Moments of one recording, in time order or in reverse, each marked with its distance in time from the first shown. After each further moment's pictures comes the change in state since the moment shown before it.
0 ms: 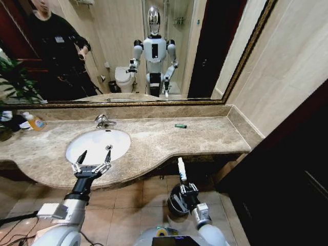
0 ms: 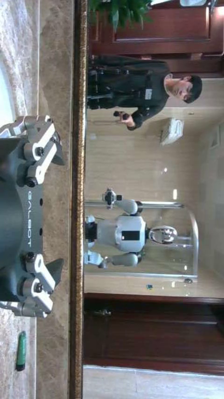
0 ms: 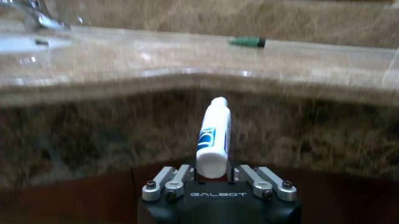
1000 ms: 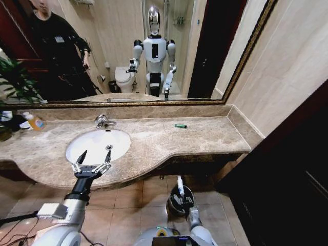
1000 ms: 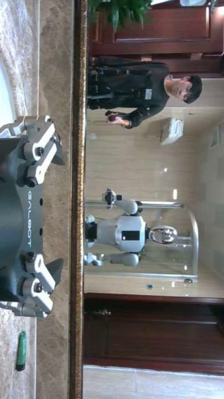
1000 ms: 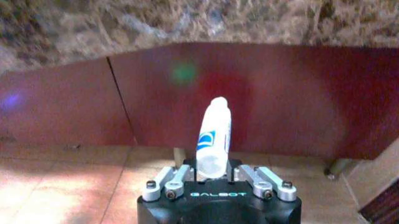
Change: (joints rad) left arm 0.000 0.000 0.000 0.000 0.000 0.000 0.000; right arm 0.141 0.103 0.000 -0.447 0.098 0.062 -0.054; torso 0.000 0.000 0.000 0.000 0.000
